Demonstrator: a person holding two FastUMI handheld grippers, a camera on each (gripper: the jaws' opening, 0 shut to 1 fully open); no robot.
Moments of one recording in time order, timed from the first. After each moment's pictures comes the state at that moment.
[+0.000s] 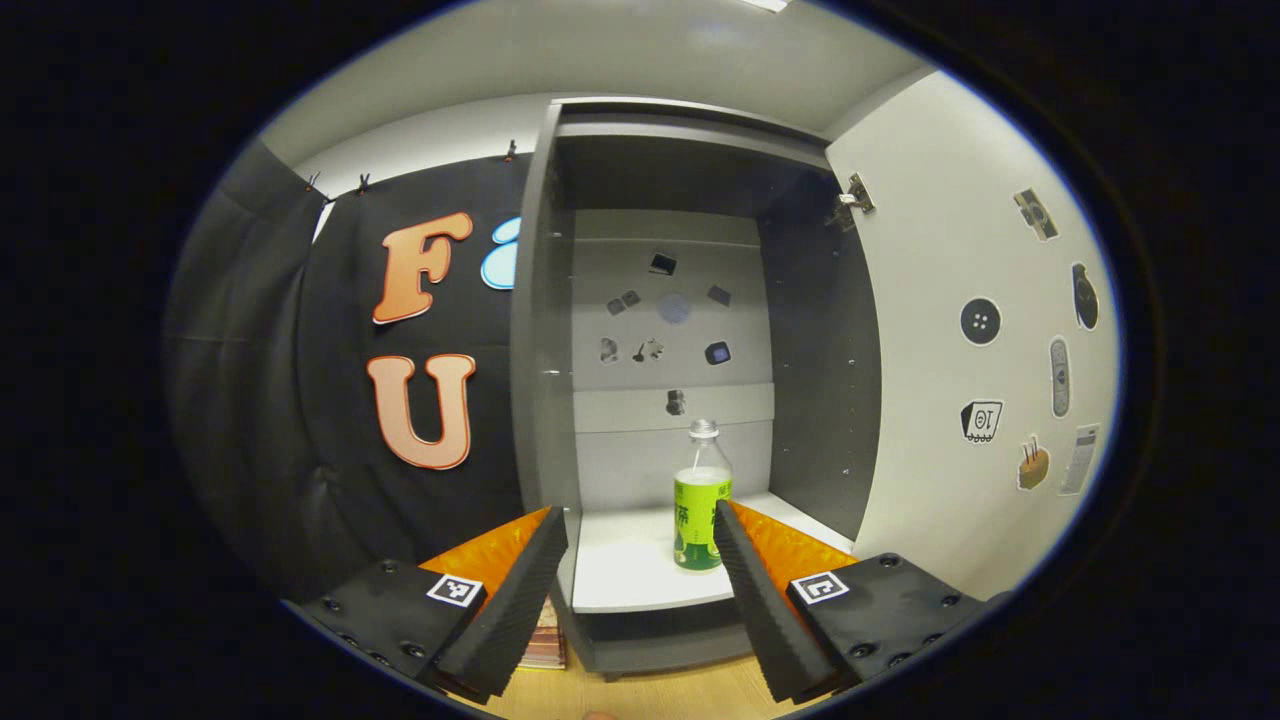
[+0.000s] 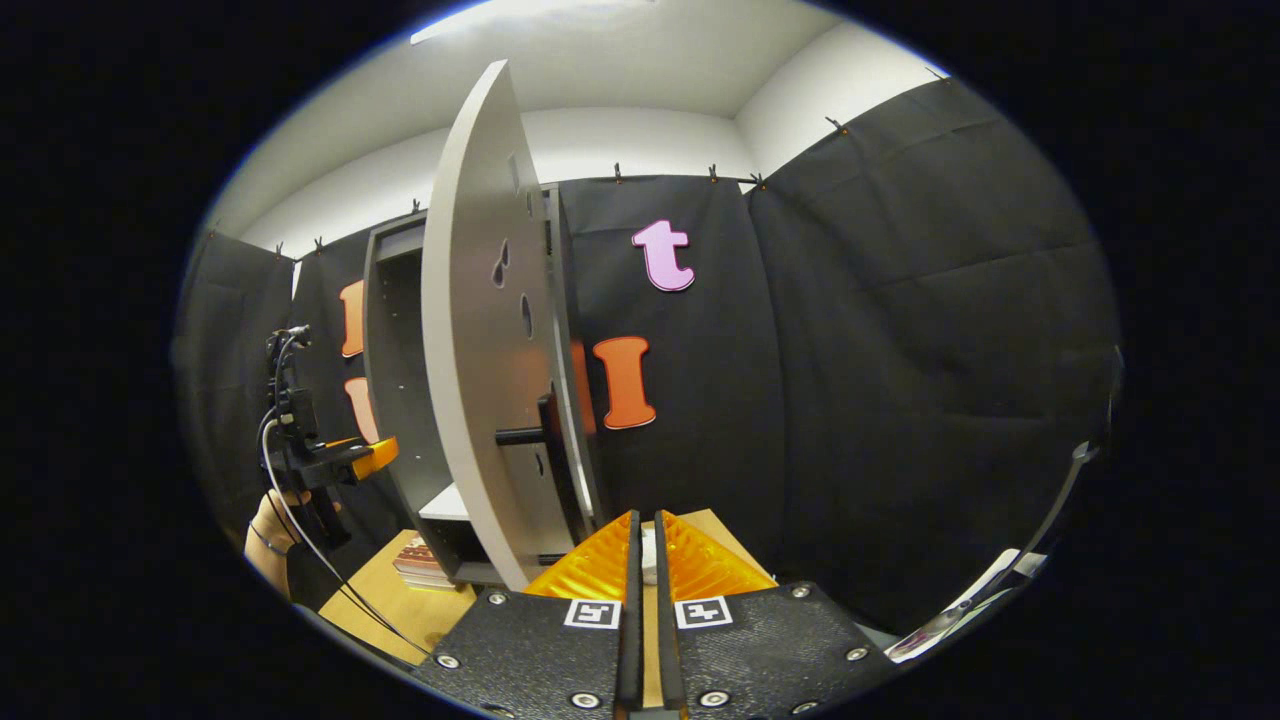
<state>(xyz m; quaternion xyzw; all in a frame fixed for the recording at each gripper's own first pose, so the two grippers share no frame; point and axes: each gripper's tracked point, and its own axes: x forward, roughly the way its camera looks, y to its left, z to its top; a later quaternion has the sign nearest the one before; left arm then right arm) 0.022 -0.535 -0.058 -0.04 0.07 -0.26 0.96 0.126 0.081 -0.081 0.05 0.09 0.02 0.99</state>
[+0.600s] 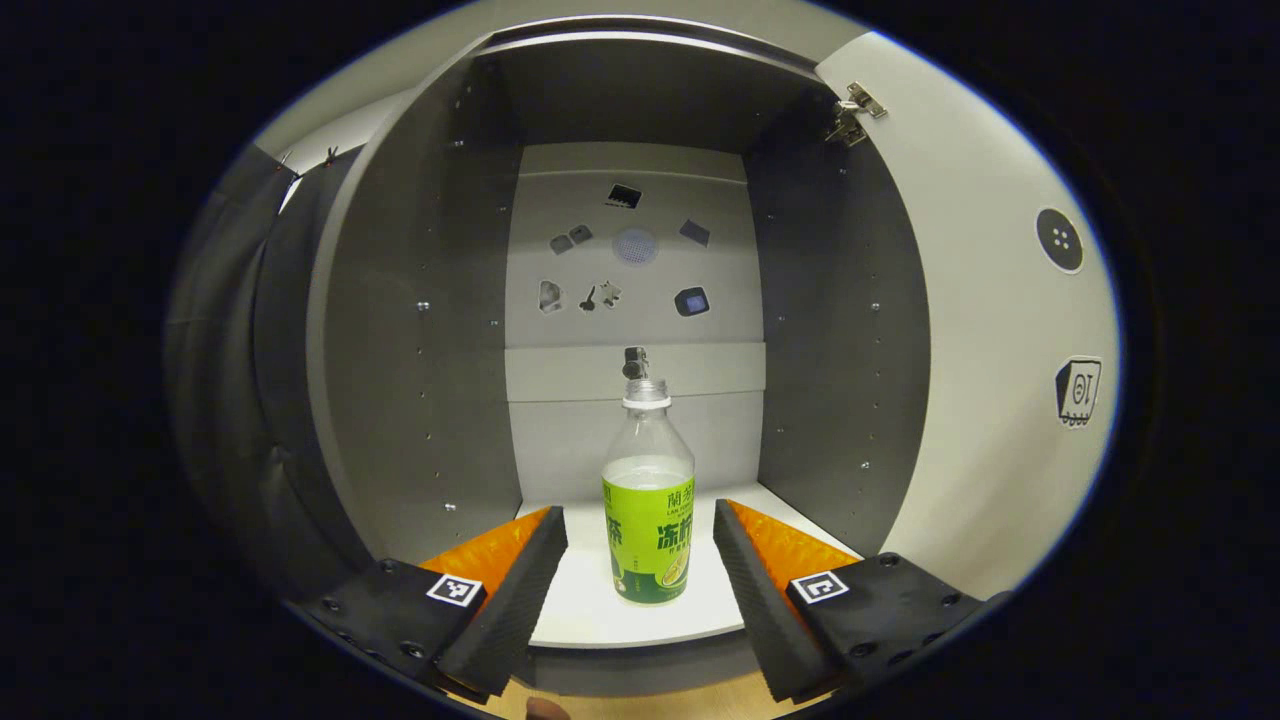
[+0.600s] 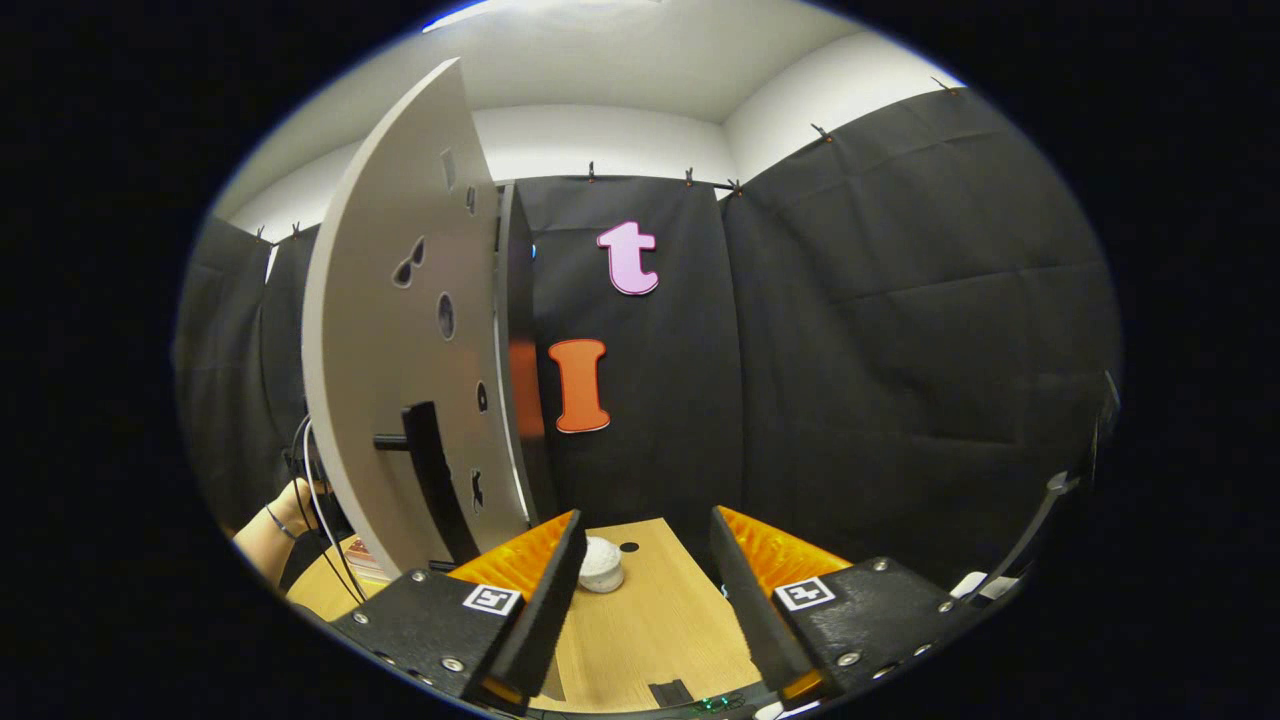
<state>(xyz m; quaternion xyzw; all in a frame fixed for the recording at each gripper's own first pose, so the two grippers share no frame) 0.088 -0.642 -0.119 -0.03 0.11 -0.27 0.96 0.142 0.035 -0.084 0.03 0.09 -0.02 1.00</state>
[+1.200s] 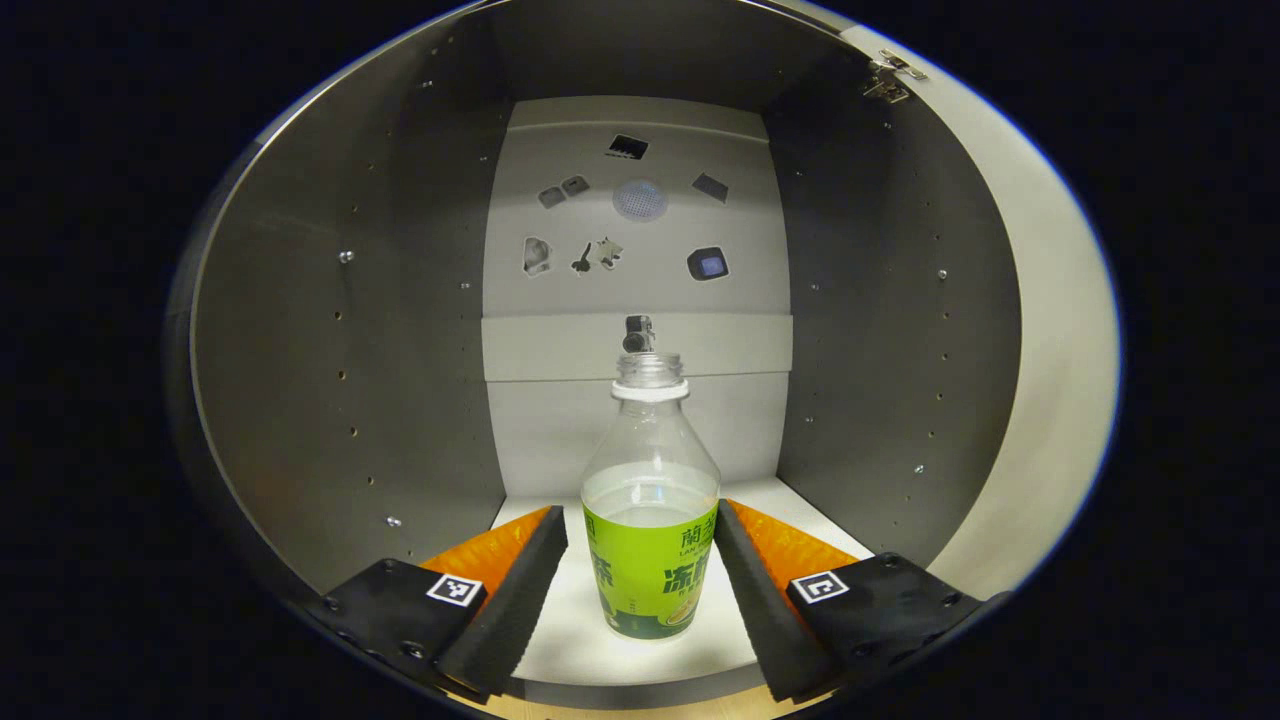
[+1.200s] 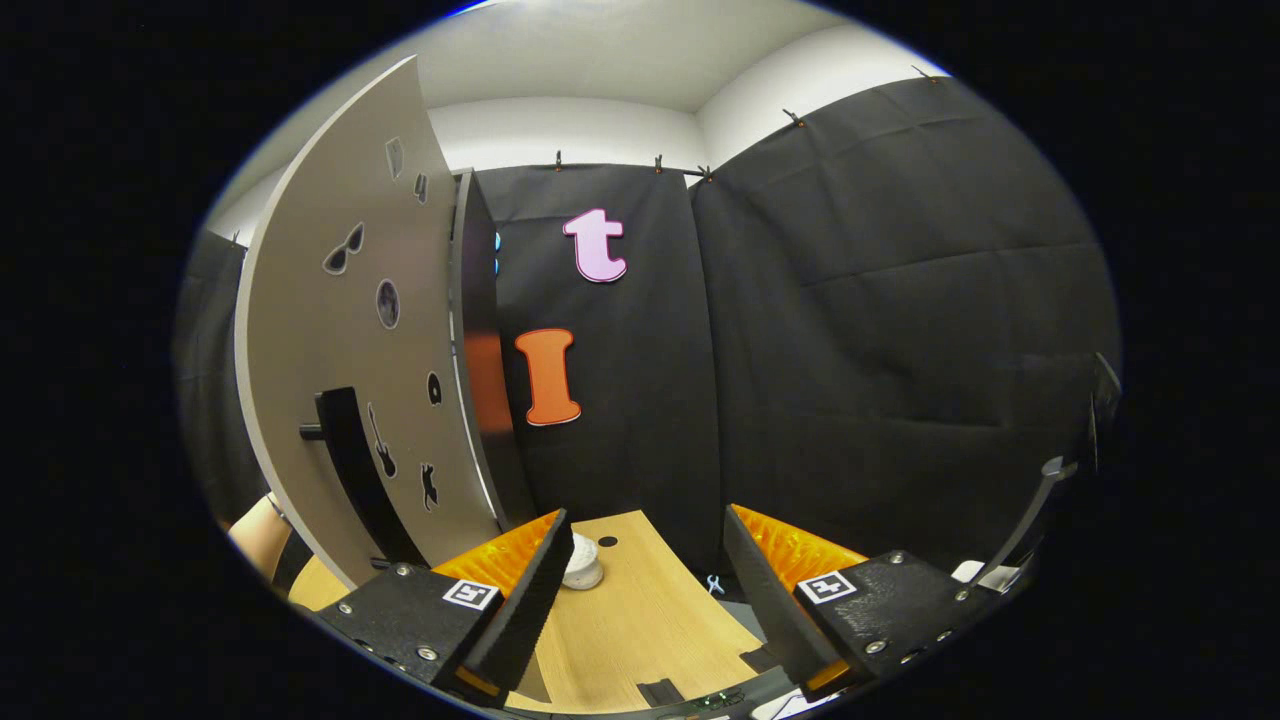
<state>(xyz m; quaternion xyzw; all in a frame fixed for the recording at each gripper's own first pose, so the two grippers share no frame) 0.133 -0.666 -0.151 -0.02 0.16 -0.27 0.95 0.155 0.010 -0.101 0.04 0.10 -0.05 0.99</state>
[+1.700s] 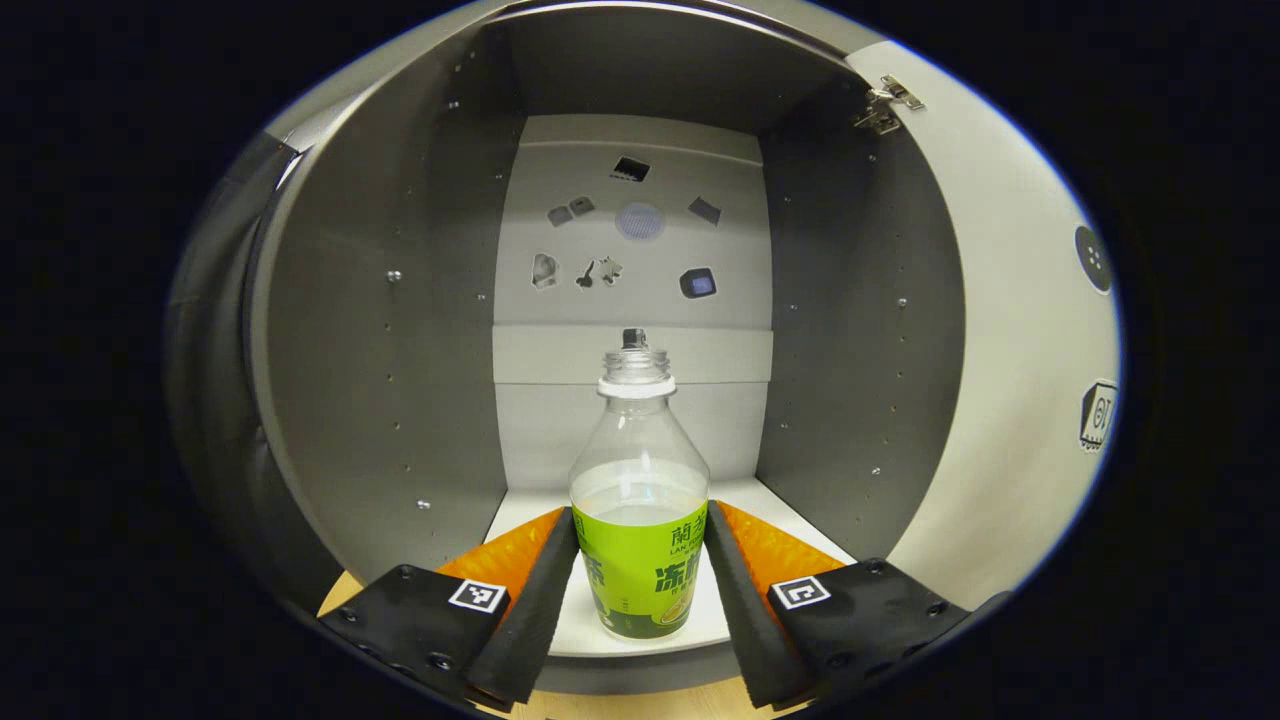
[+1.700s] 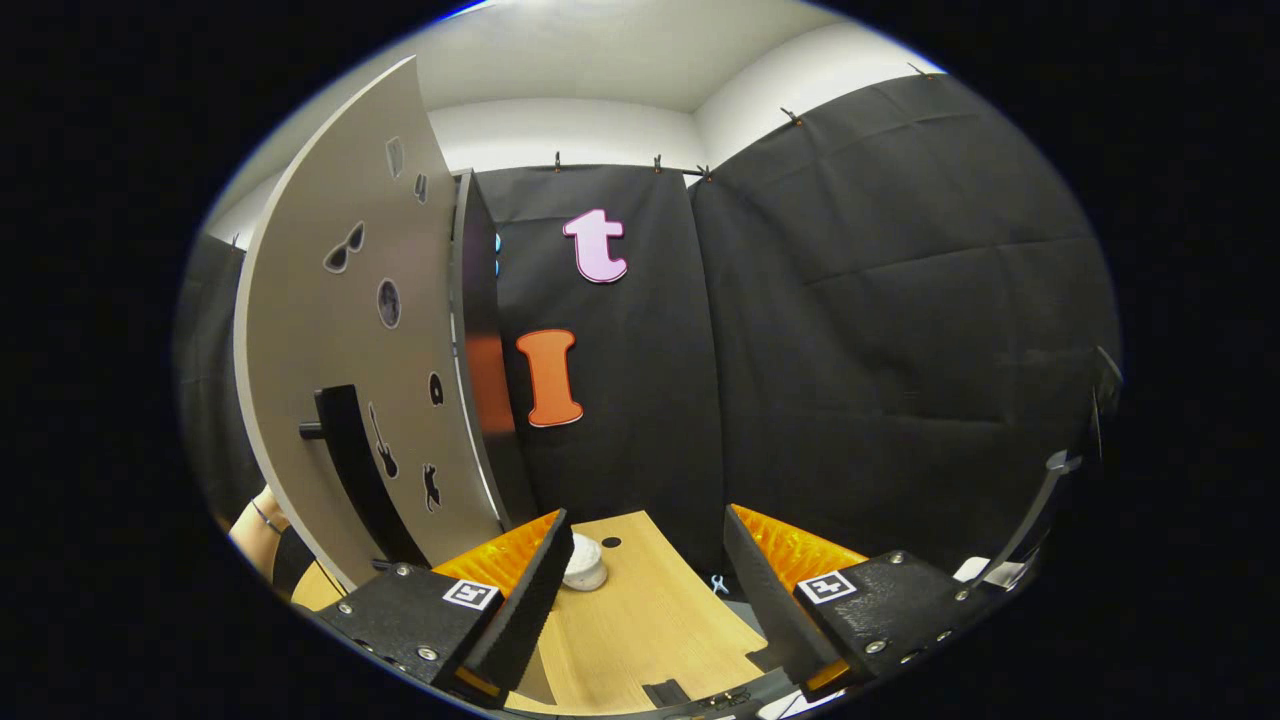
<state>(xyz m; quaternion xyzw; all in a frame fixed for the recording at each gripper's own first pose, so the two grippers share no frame) 0.091 -0.640 -0.124 -0.05 0.15 -0.28 0.95 0.154 0.017 -0.102 0.04 0.10 -0.04 0.99</state>
